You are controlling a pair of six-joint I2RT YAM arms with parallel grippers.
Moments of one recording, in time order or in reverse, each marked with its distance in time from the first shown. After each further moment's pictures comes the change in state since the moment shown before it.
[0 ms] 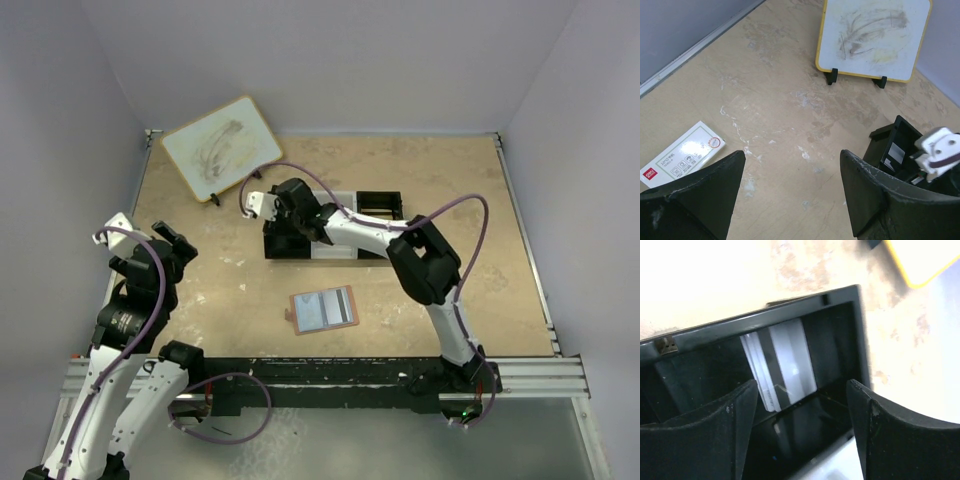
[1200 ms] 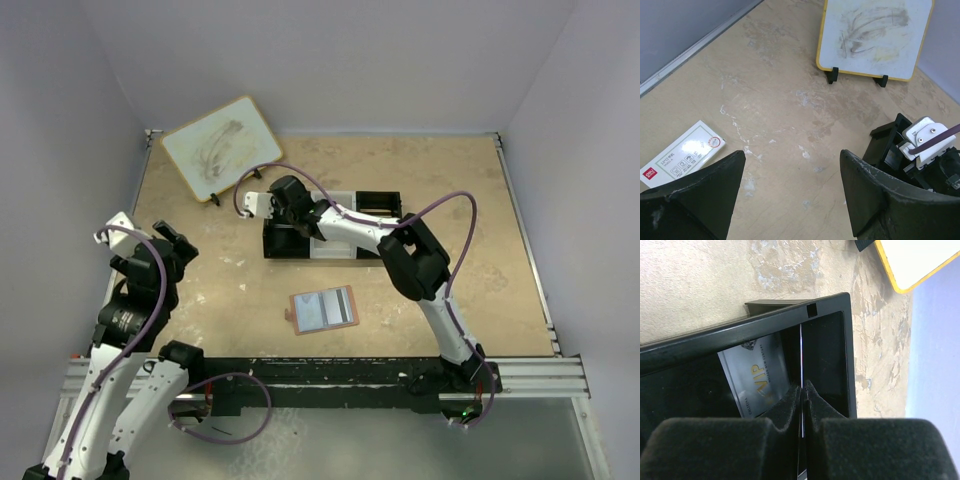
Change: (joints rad) left arm 0.000 0.006 0.000 0.002 0.005 0.000; right arm -0.002 0.056 0.099 -0.038 0.068 -0.089
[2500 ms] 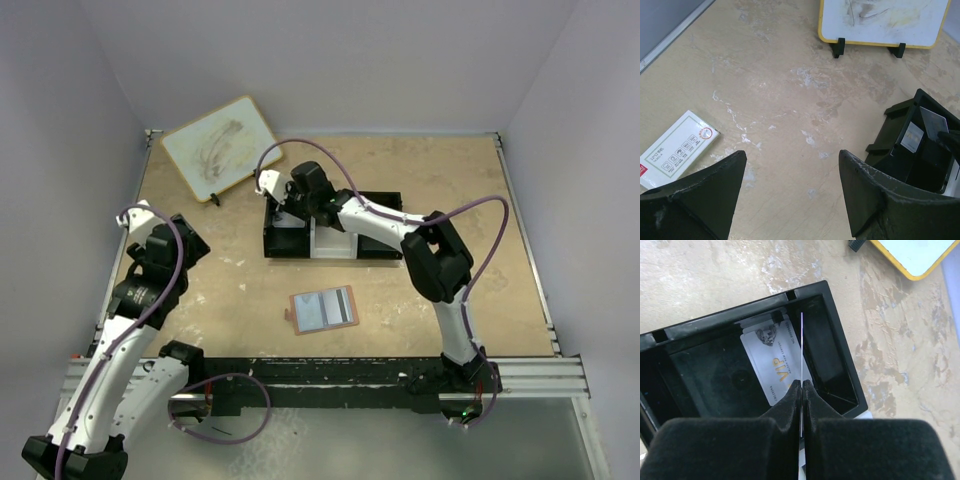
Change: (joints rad) left arm 0.000 0.151 0.004 0.012 0.063 0.010; right arm -0.082 -0.141 -0.105 0.012 -0.259 0.283
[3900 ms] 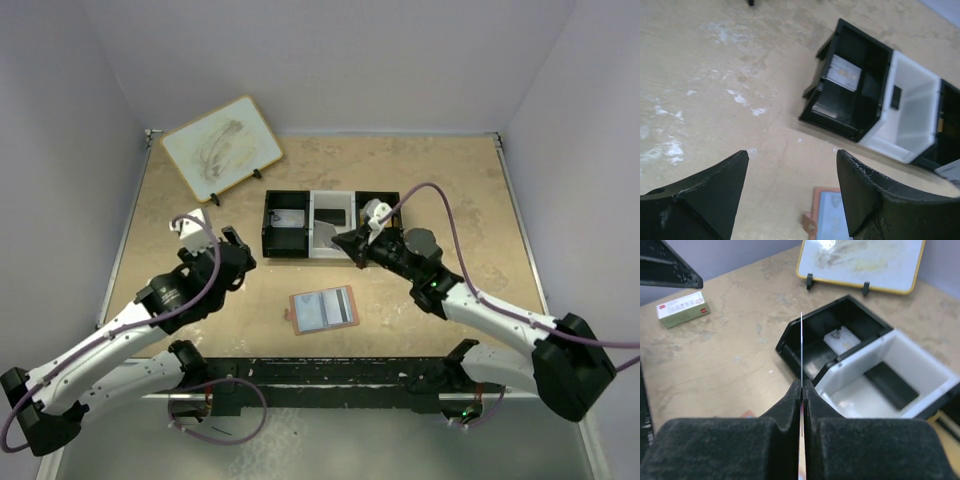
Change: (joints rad) left arm -0.571 0.072 -0.018 -0.001 -0.188 -0.308; right arm -0.070 -1.029 -1.136 0.689 -0.205 0.650
